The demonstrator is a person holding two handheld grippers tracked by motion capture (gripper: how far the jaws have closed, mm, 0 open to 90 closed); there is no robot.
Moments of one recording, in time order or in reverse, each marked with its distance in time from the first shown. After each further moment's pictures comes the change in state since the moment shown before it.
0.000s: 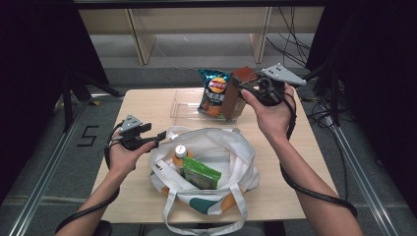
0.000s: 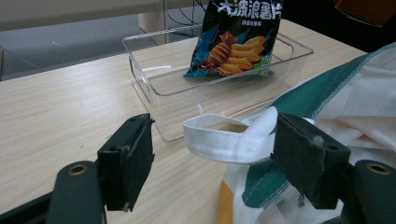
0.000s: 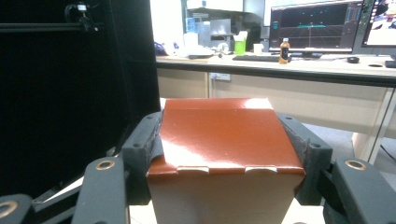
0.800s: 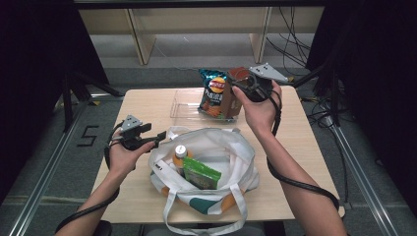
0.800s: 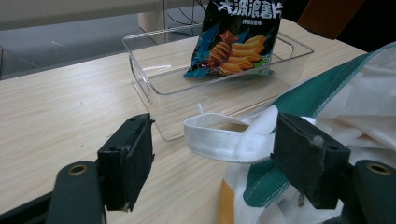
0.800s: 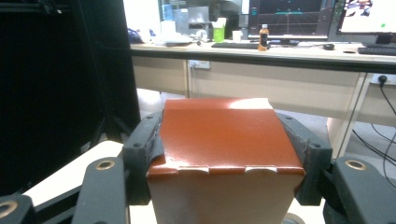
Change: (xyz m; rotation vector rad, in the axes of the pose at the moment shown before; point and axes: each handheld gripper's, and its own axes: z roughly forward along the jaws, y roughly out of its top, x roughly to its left) left arm 0.001 -0.001 0.000 0.001 -0.001 -0.001; right arm -0.002 -0.016 0.040 0.044 -0.102 -0.009
